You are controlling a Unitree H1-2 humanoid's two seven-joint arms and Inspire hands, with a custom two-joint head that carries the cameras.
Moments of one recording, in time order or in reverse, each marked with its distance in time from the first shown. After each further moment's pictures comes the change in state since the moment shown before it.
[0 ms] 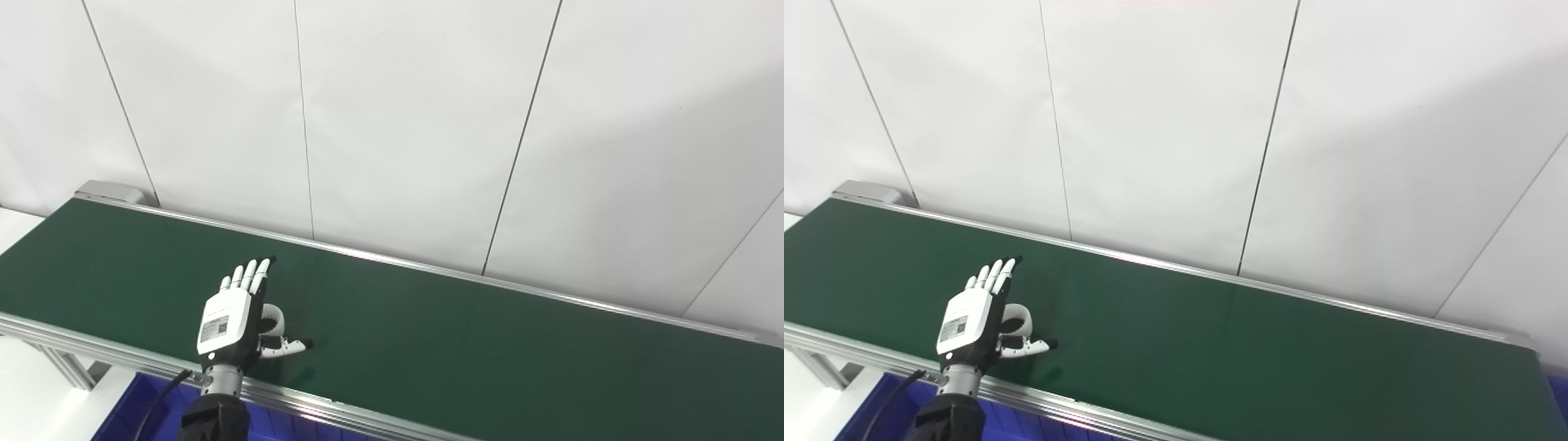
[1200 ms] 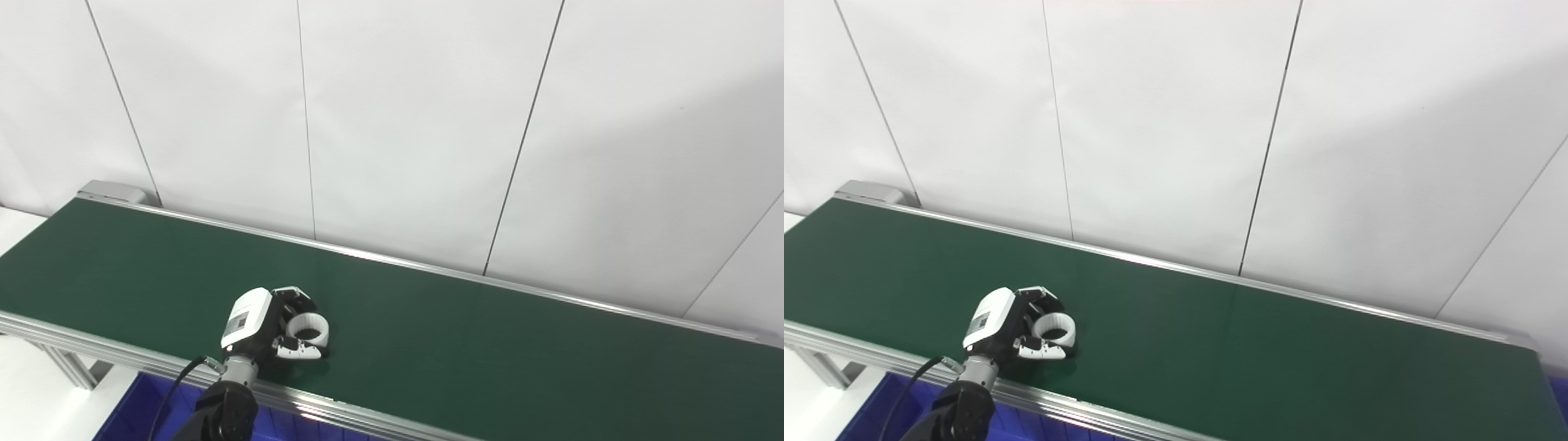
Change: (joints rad) left arm -0.076 0.045 -0.096 0.124 -0.216 -0.134 -0.119; right arm 0.016 0.001 -0.001 -0.010 0.000 0.000 0.000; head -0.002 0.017
